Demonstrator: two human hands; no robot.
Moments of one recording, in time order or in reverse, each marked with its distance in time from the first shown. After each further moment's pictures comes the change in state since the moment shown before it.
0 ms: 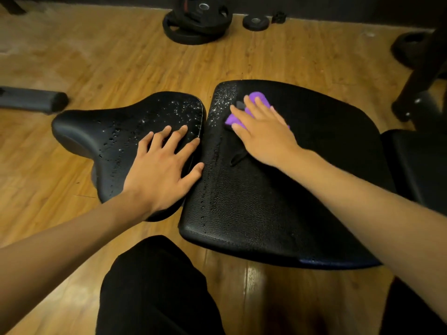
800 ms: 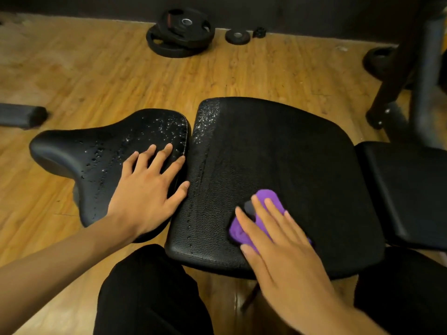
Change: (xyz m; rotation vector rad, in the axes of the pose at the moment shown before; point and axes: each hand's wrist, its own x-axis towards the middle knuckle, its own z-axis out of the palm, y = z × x) left_hand -0.002 -0.001 -0.001 -0.011 -0.014 0.013; right_hand -0.194 -0.026 0.011 -0.014 0.033 -0.033
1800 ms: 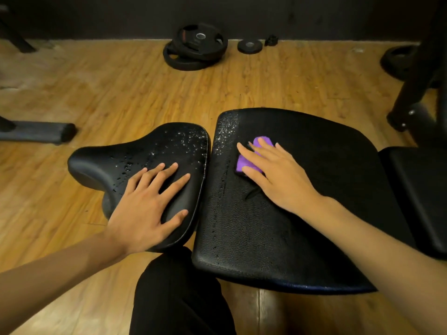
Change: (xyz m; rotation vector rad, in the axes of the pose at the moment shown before) left_hand -0.026 -0.053 -0.004 -0.032 -0.024 0.152; right_hand 0.157 0.038 -0.005 0.077 0.043 -0.073
